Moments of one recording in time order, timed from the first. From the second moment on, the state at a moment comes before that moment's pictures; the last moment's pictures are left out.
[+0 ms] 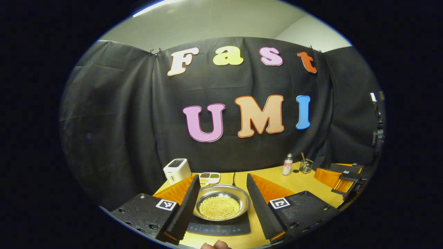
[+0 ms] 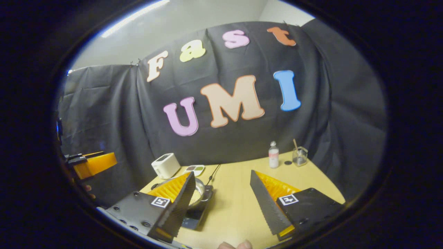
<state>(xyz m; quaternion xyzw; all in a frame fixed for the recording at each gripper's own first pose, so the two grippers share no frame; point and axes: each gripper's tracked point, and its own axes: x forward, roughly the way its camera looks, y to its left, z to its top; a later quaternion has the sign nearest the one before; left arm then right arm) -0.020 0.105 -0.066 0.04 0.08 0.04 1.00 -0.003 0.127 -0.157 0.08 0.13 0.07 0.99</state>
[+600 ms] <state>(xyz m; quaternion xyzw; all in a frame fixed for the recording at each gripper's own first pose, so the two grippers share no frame) -0.103 0.098 -0.063 -0.03 0.05 -0.01 1.00 -0.139 0.130 -0.134 -0.06 0.11 0.05 0.99</state>
